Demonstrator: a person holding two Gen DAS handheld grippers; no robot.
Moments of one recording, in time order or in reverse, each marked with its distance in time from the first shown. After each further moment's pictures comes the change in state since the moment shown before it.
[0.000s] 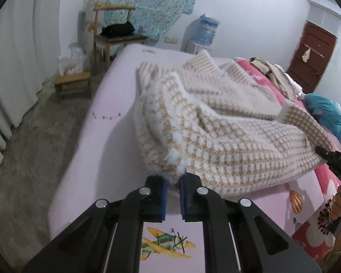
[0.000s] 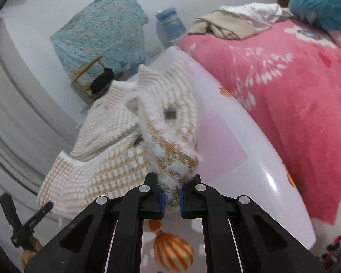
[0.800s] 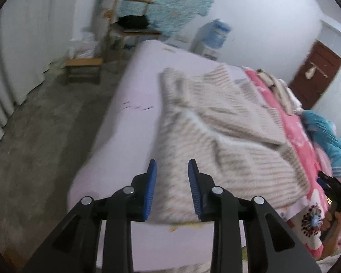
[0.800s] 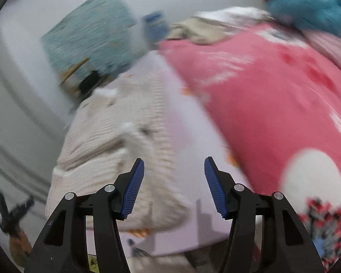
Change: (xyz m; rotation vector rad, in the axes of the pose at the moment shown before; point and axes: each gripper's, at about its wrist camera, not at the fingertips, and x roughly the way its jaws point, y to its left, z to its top) left arm -0.034 0.045 -0.001 -0.120 0.031 -0.064; right arm -0.028 -0.027 0.001 -0.023 -0.001 -0.073
